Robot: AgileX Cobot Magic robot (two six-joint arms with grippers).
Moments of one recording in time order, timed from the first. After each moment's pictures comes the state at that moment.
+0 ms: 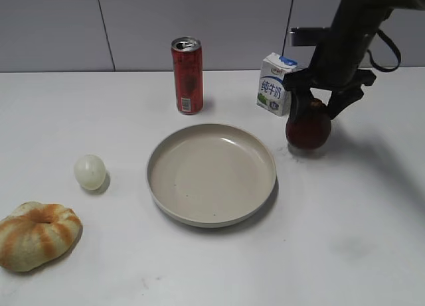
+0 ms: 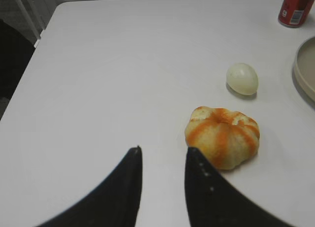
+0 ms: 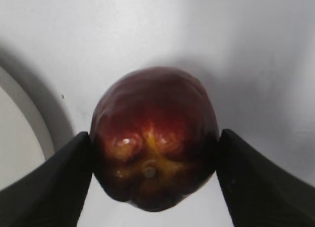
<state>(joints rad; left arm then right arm) -0.05 -0.01 -0.47 -0.07 1.09 0.15 0.26 2.18 -1.76 0.16 1.09 0.03</state>
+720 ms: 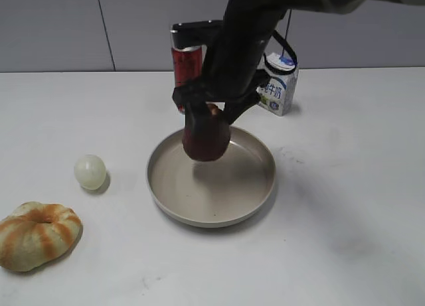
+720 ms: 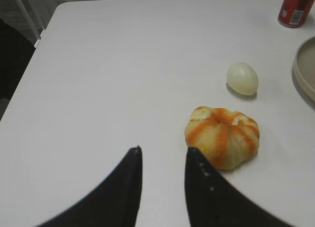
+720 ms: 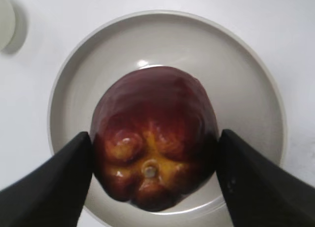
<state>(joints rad) -0.05 -0.01 -0.47 -0.07 1.09 0.15 0.61 2.15 -1.77 0.23 0.99 0.03</state>
